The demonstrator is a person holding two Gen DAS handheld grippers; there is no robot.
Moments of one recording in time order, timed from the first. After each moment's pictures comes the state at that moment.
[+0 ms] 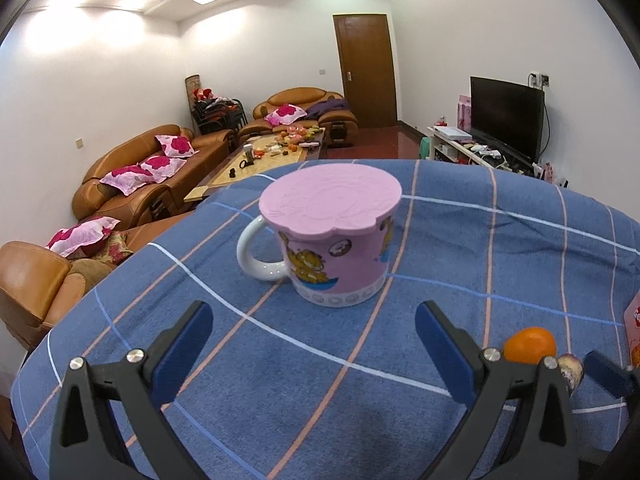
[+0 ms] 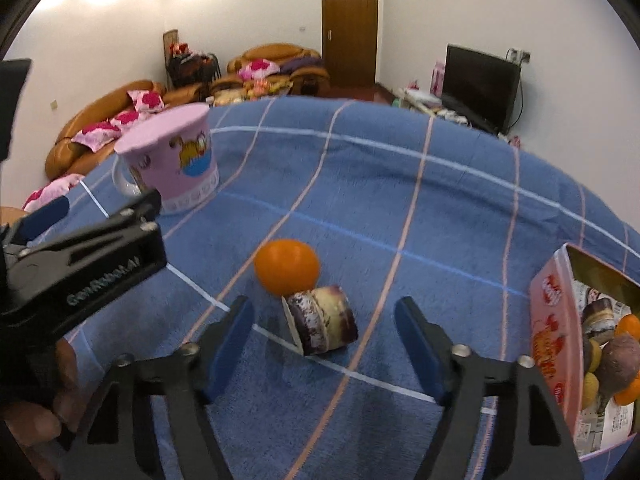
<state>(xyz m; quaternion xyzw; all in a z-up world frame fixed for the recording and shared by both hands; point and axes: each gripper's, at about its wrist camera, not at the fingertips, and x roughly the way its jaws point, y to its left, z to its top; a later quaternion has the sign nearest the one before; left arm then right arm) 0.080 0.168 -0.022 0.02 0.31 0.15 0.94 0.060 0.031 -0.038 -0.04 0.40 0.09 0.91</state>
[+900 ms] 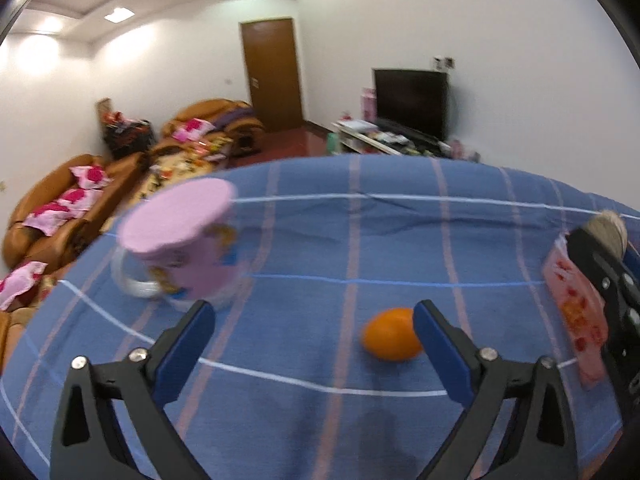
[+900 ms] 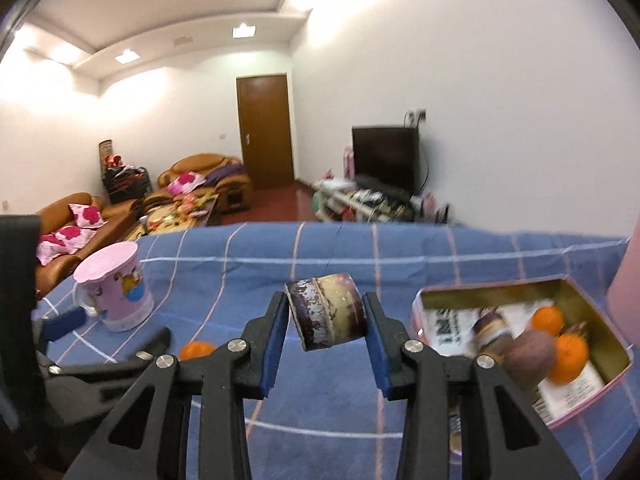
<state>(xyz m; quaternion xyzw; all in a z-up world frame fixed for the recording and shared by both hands) 0.081 0.099 -0.023 0.05 0.32 -0.03 0.94 0.010 -0.025 0.002 0.03 0.20 -0.06 0.98</state>
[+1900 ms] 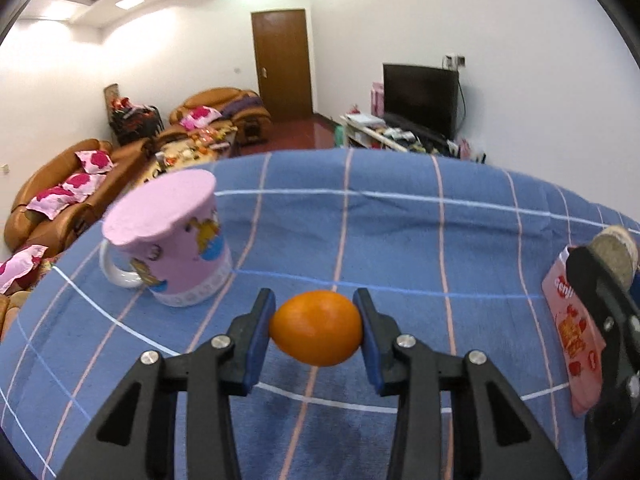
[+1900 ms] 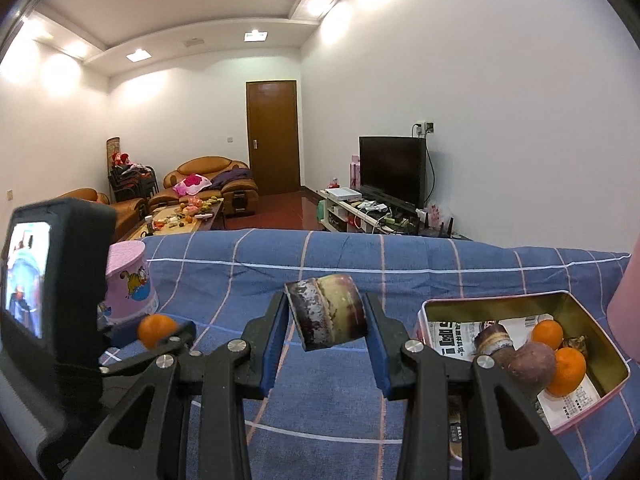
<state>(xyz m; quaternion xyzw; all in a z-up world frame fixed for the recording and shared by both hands) 0.068 0.089 -0.021 0.03 0.32 0.00 0.95 0.006 -0.026 0.004 0.01 0.19 -0.04 0.98</state>
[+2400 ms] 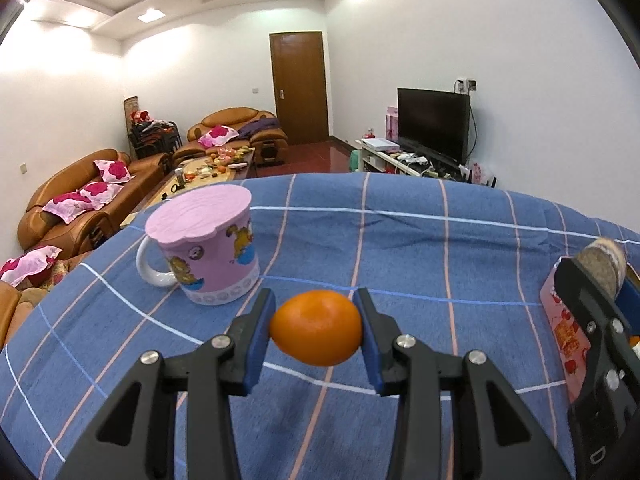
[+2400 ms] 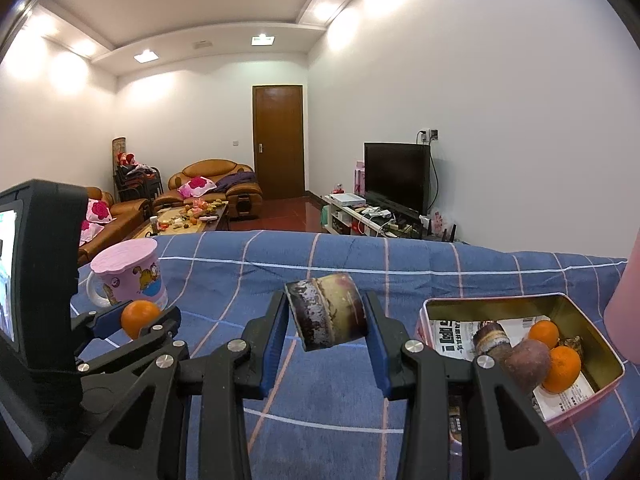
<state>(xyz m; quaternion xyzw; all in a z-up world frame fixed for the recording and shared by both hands) 0.050 0.104 -0.008 0.02 0.28 0.03 0.96 -0.005 -0.028 0.006 0.01 0.19 -0.03 0.98</state>
